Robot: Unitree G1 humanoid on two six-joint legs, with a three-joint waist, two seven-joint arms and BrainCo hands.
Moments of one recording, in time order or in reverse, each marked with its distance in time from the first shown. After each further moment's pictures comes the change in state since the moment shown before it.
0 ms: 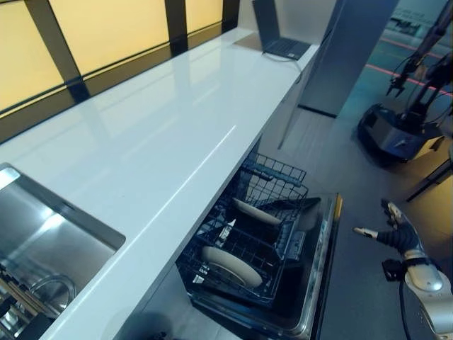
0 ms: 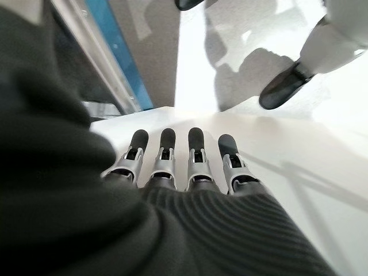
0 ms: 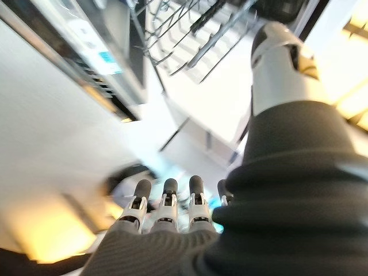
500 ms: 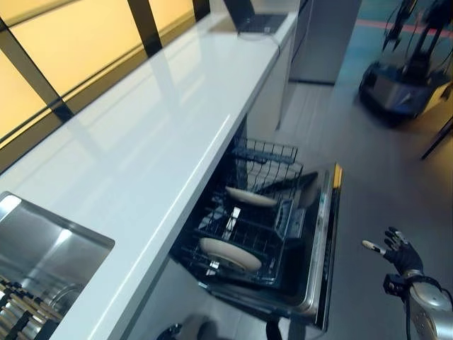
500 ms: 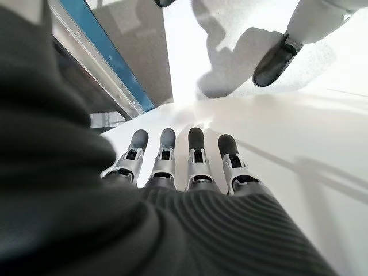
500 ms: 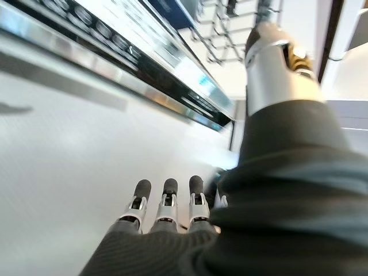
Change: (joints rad) left arm -0.120 -0.045 -0.136 0.014 -0.092 -0.074 0.040; right arm -0.130 0.016 0.023 0.224 0.312 -0.073 0.024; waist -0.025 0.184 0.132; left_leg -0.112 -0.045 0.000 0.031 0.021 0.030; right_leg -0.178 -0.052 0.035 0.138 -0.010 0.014
